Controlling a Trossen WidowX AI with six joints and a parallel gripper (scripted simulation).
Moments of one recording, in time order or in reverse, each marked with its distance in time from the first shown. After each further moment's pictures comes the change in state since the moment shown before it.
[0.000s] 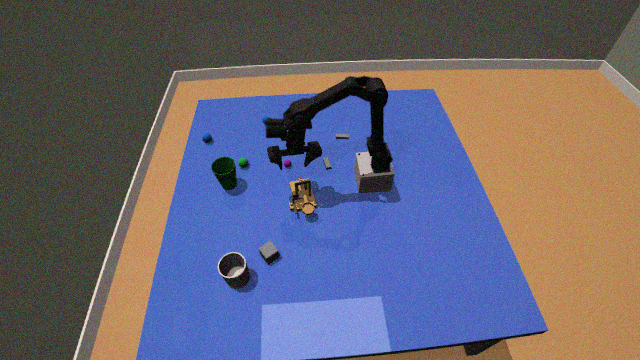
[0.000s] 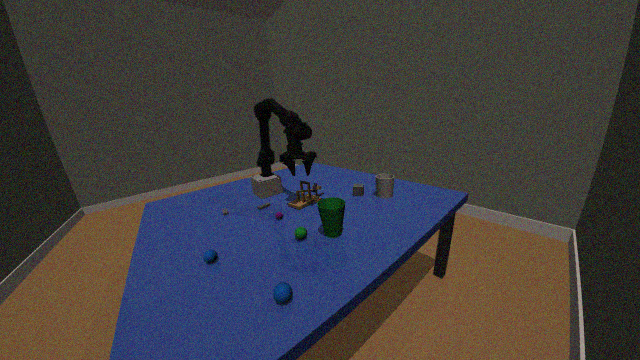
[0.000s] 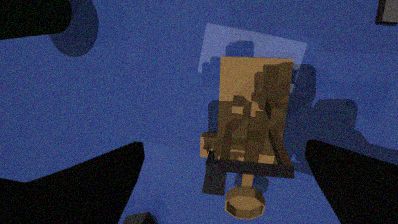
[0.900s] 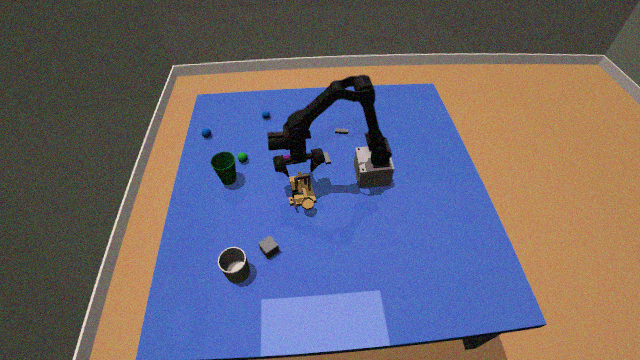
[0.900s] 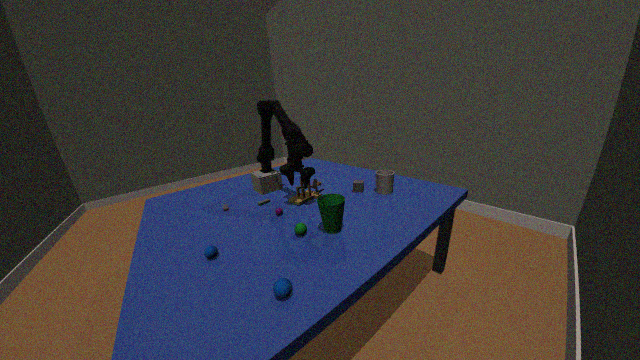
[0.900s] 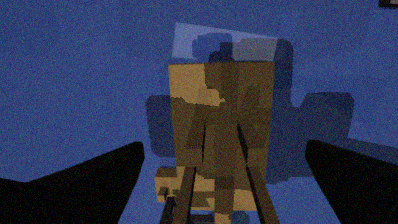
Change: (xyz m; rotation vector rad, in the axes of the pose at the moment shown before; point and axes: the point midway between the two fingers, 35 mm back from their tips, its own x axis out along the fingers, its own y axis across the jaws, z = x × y) arm 0.075 -0.030 0.002 0.045 0.010 -0.131
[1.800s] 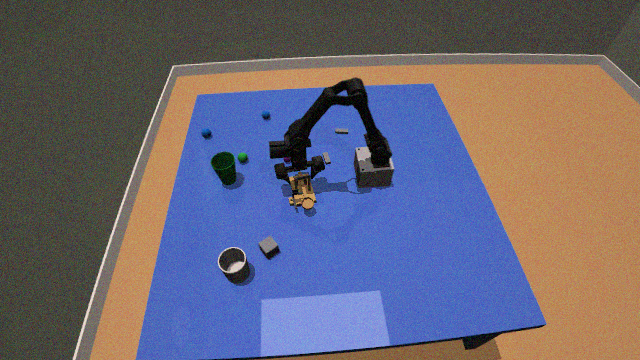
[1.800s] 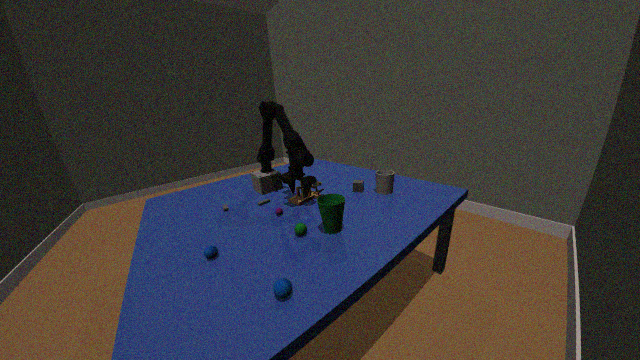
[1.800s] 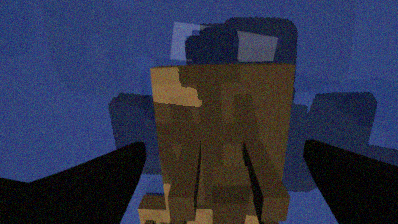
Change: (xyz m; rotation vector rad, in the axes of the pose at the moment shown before) arm 0.041 -0.001 -0.001 0.000 0.001 -0.003
